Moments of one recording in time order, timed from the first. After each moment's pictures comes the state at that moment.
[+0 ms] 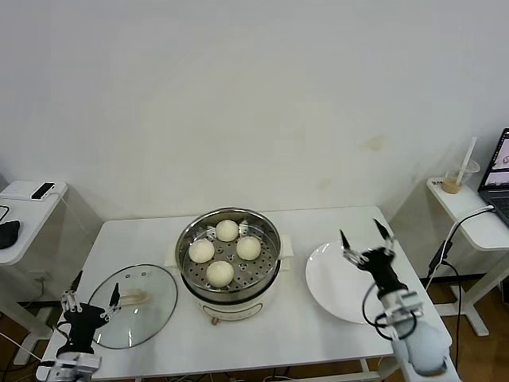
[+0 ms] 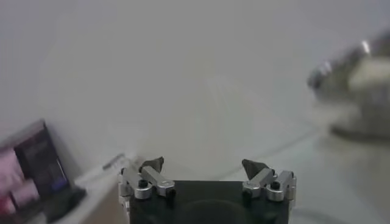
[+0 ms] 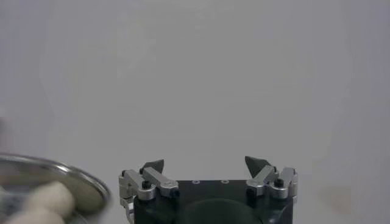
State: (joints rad) left arm 1.63 -1.19 -0.78 -1.89 0.51 -0.09 -0.14; right arm -1.32 1.26 0.64 1.83 0.13 0.18 -0.13
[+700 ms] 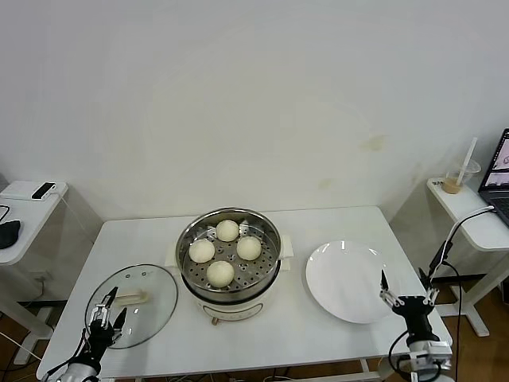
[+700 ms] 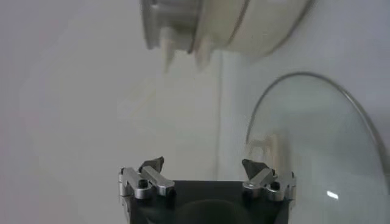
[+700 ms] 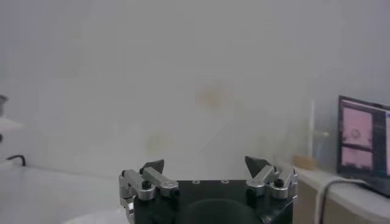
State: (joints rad) left arm 1.60 -1.18 -0.77 -1.73 1.17 -0.19 -0.13; right arm -1.52 1.38 0.80 1.83 0.09 0.22 -0.06
